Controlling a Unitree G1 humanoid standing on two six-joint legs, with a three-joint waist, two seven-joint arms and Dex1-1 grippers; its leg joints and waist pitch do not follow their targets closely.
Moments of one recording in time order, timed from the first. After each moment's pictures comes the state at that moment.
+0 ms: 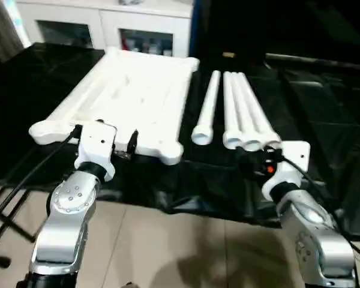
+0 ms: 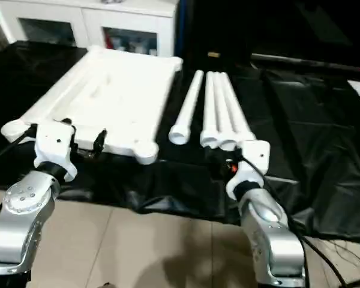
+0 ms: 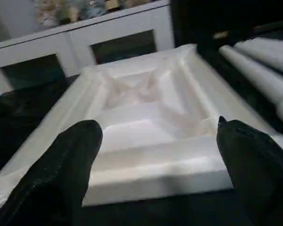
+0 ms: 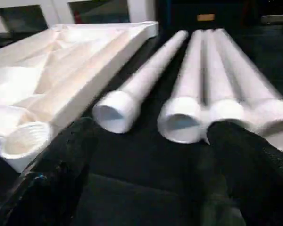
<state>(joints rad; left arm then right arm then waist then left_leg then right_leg) -0.15 0.27 0.03 -0.28 0.03 0.42 -0.17 -0.10 -0.06 -0.07 -0.23 0.24 0.50 0.14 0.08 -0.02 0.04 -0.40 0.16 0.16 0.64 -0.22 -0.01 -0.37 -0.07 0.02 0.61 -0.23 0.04</state>
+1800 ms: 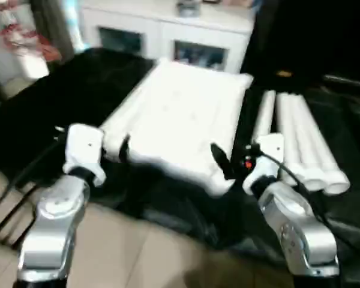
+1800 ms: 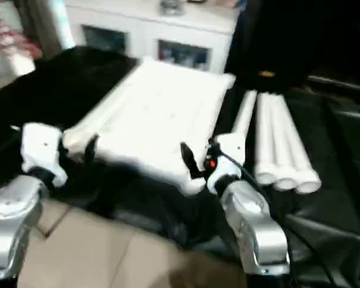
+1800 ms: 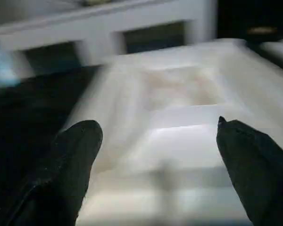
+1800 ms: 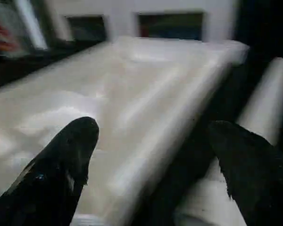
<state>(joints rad) -0.13 0.25 -0.02 -0.27 -0.04 0.42 -0.26 -0.10 -0.11 -0.03 -0.24 0.26 0.50 0.22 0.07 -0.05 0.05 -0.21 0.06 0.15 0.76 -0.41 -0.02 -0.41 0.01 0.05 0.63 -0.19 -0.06</state>
